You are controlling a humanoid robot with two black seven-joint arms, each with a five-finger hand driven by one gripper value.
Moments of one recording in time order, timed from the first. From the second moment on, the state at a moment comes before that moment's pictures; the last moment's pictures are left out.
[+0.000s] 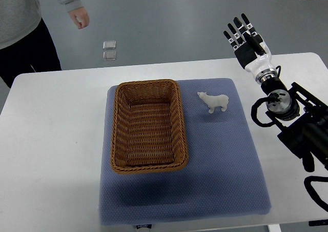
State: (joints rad) left arm -0.03 0.00 -0.18 -0.13 0.04 -0.01 0.12; right arm 0.73 -0.11 1.00 0.64 0.01 0.27 0.31
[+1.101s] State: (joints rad) left arm -0.03 0.00 -0.17 -0.14 0.04 -0.02 0.13; right arm 1.17 -0.38 0.27 0.84 -0.42 0.24 0.15
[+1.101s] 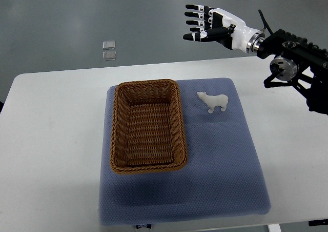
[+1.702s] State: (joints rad) left arm -0.03 0.00 -0.17 -0.14 0.04 -0.02 0.13; right arm 1.62 -0.36 -0.45 0.99 -0.48 0.29 0.00
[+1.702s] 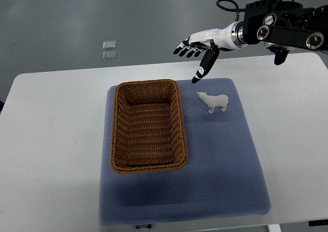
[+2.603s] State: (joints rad) left arm -0.03 0.00 -0.17 -0.14 0.04 -0.02 0.13; right arm 1.42 -0.33 -0.51 0.92 -0.56 0.12 -0.02
